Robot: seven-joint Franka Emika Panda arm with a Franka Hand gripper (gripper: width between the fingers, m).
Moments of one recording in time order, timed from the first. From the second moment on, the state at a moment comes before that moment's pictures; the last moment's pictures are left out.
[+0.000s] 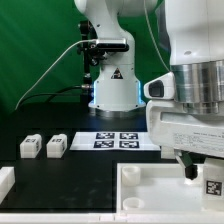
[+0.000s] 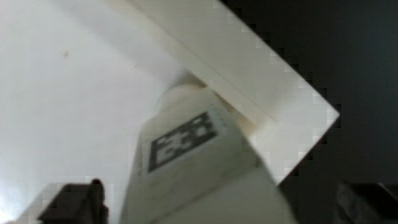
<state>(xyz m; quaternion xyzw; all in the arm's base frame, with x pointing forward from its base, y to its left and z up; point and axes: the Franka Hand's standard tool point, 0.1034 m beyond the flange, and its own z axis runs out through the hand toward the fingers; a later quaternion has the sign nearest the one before) 0.638 0.112 0.066 -0.97 0.23 -0.04 0.05</state>
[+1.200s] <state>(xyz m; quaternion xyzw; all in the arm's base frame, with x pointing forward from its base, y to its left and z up) 0.630 0.109 0.064 -0.64 0.77 0.02 0.06</state>
